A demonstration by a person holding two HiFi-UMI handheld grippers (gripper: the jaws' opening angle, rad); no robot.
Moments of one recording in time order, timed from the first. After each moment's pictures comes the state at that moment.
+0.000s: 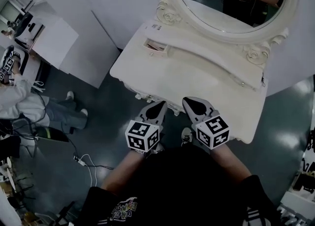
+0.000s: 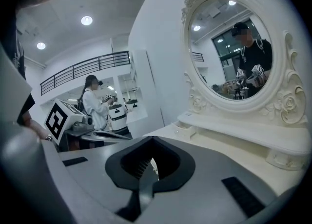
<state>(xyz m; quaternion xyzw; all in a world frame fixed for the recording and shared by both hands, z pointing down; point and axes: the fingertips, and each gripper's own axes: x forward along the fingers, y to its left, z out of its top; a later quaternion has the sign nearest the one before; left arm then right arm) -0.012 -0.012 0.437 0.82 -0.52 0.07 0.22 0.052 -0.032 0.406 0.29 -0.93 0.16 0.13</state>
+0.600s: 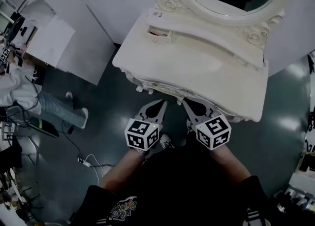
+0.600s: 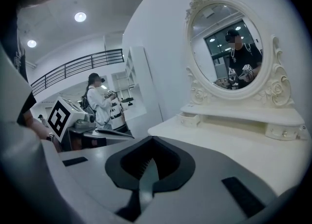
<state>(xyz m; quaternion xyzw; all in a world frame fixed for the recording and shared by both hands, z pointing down) -0.060 0.064 0.459 0.84 -0.48 0.09 0.24 0.006 0.054 0.431 0.33 -0.92 0.18 0.14</state>
